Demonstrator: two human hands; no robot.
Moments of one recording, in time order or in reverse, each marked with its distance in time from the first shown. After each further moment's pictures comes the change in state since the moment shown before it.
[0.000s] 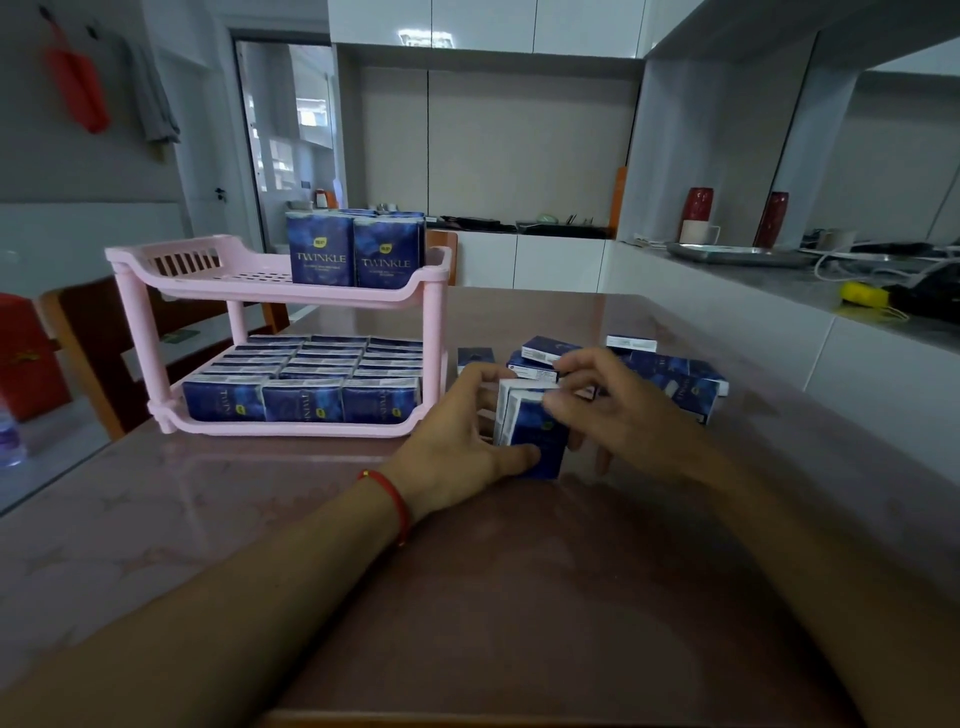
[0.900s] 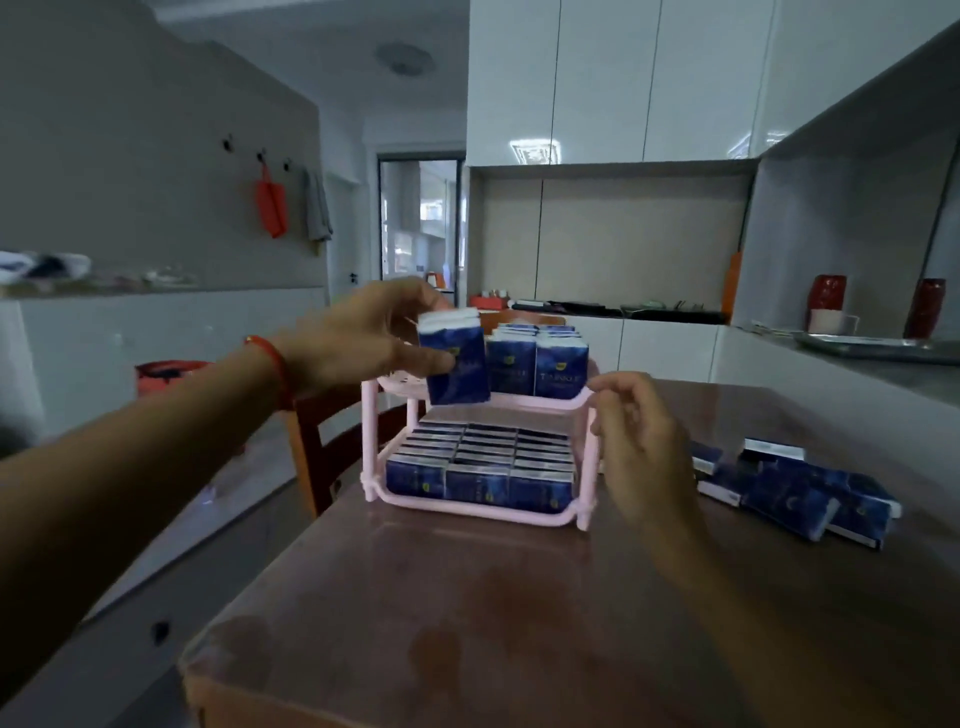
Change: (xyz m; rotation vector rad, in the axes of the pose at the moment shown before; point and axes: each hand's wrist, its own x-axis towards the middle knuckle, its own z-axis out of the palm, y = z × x) left_hand -0.044 0.145 -0.249 0.495 0.104 0.014; right_hand 0.052 -0.110 0.097 0.231 0.535 -0.391
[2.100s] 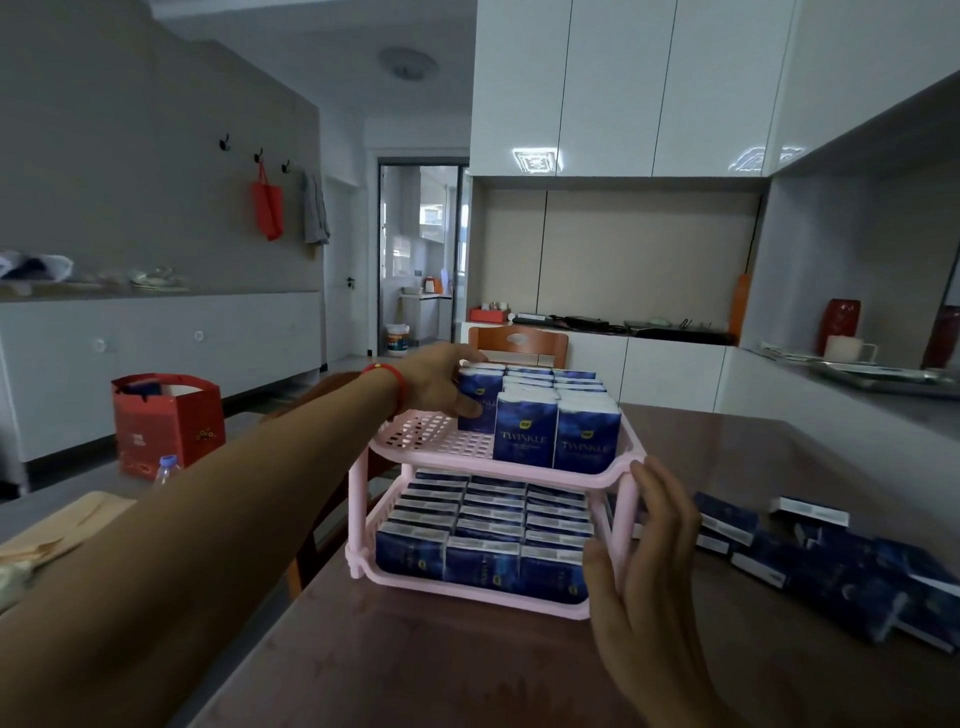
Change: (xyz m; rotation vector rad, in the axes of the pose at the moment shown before) left_hand 0.155 -0.094 0.027 0.140 -0.165 -0.232; right_hand -0.021 0.041 0.034 -0.236 0.031 -0.160
